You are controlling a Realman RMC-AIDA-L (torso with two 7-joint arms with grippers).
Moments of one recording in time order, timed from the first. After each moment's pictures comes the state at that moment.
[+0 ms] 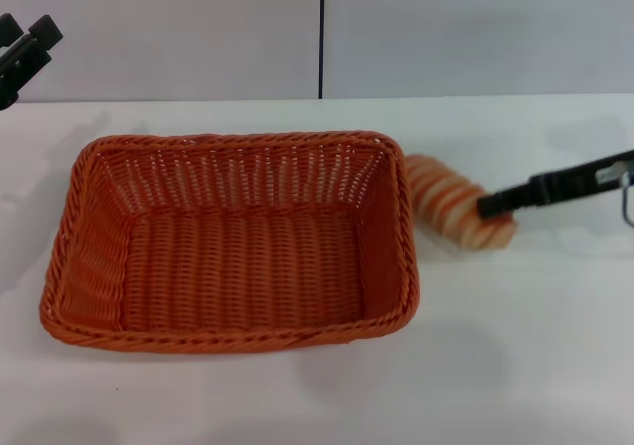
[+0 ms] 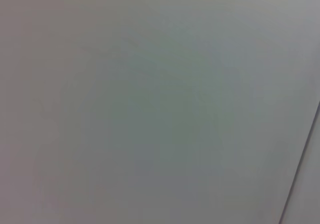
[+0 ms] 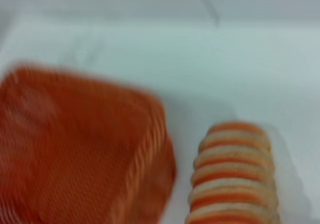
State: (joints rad) left arm 0.00 -2.06 1.20 1.06 1.05 1.05 -1.45; right arm 0.65 2.04 -0.83 -0.90 -2.36 -1.56 2.35
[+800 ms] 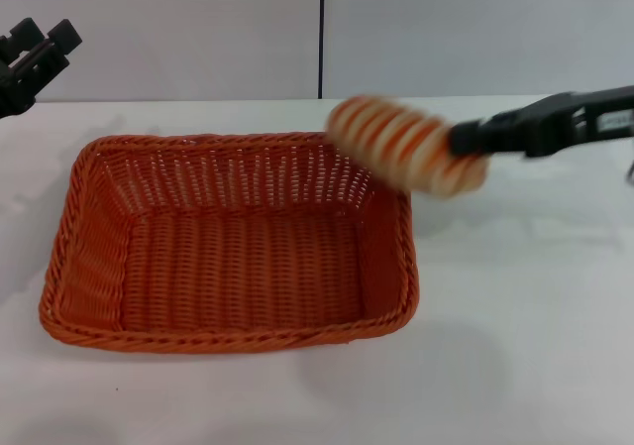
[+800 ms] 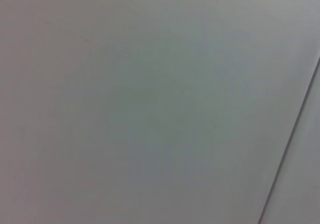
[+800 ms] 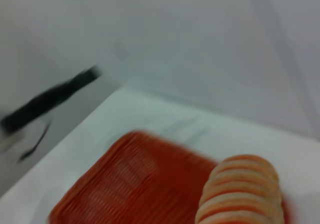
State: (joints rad) left arm -0.02 -2.06 1.20 1.02 1.04 1.09 -1.45; right arm 0.51 2.08 -0.99 -1.30 -2.04 -1.66 2.34
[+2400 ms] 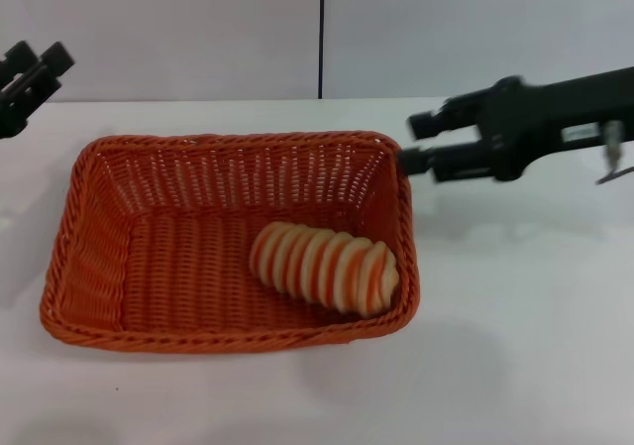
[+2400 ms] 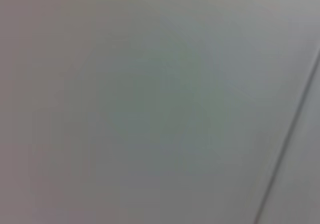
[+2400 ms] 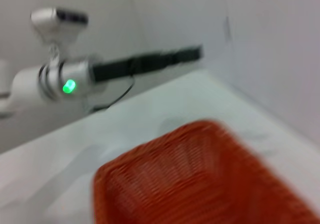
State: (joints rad) left arm -0.02 -2.06 1.16 0.94 1.04 1.15 -1.43; right arm 0.53 2.08 -1.04 -1.26 -1.95 -1.65 2.00
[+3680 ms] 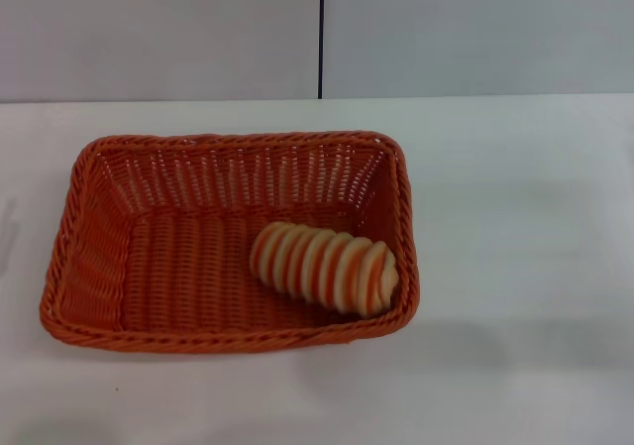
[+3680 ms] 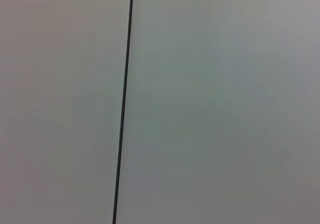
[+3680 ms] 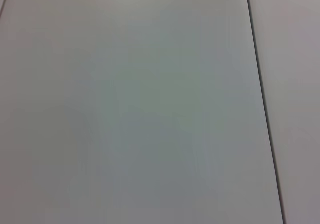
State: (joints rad) left arm -0.06 -2.06 0.68 0.23 0.89 1.65 -0.53; right arm 0.38 2.08 -0.56 0.01 -0.81 -1.70 0.23
